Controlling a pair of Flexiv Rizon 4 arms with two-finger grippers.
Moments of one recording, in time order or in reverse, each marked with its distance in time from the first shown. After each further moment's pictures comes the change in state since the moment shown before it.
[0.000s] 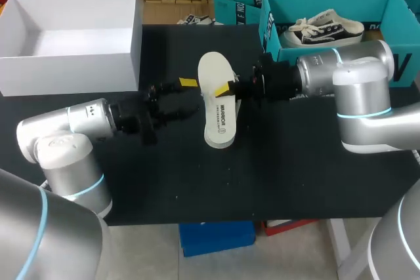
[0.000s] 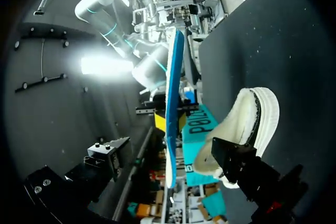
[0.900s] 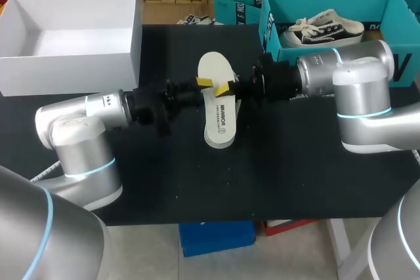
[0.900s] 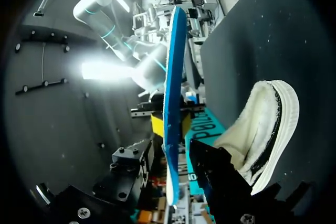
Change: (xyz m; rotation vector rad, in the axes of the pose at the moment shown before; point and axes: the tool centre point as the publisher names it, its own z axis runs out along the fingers) left arm 0.001 0.004 0.038 0.051 -0.016 0.010; right arm 0.000 0.000 0.000 0.000 0.000 0.000
